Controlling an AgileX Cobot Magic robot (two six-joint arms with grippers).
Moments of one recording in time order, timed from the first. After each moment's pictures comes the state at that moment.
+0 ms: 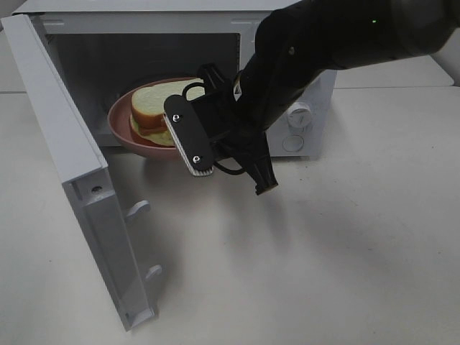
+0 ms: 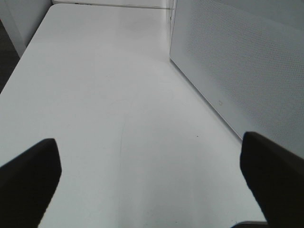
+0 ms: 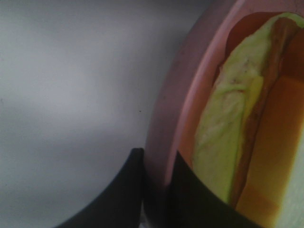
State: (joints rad) left arm 0.04 0.00 -0.52 -0.04 1.08 -0.02; right arm 0.69 1.87 -1.25 -0.08 0.41 -1.34
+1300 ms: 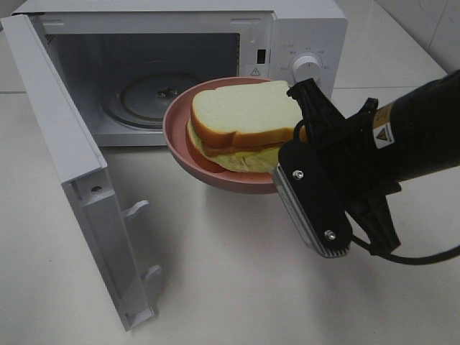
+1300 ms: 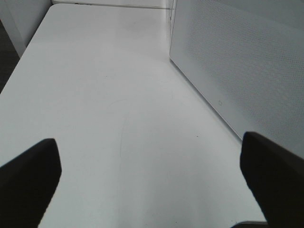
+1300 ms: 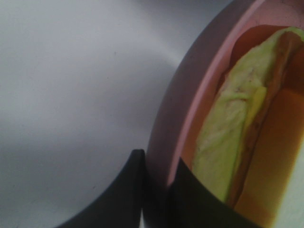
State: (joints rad) left arm 0.04 0.00 -0.52 -0.04 1.08 -0.02; right arm 0.68 1.36 -0.72 -0.08 0.29 -1.39
